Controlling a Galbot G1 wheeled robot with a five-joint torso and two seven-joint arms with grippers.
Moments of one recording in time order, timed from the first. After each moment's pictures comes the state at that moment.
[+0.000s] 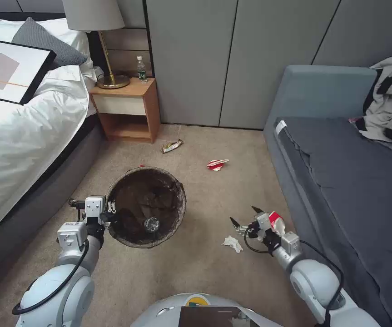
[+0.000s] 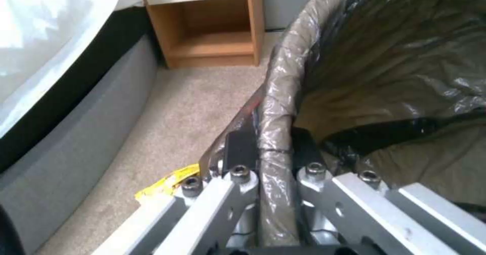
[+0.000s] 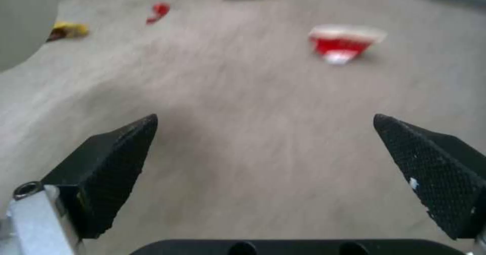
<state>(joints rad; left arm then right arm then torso) 1.70 -1.34 -0.67 -2.50 -0.23 0.60 -0.16 -1.55 1.03 0.46 1.97 0.36 -0.24 -0.19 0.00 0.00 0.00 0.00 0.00</state>
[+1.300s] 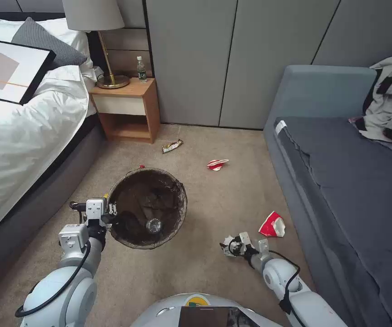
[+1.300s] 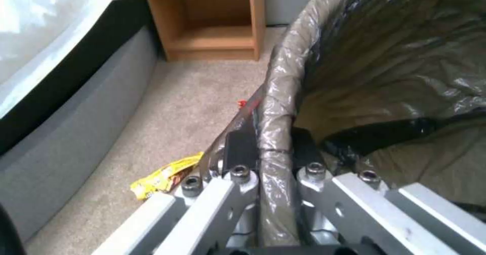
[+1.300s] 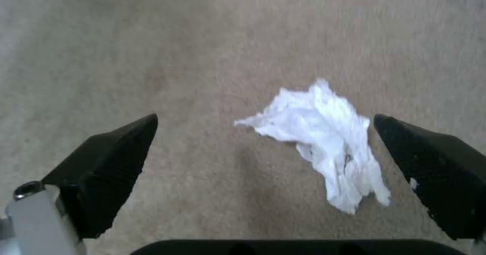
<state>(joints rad) 1.71 -1.38 -0.66 -2.50 -0.22 0.60 -0.16 -1.35 1.14 0.27 1.54 0.47 -0.40 -0.12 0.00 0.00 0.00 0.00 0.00</state>
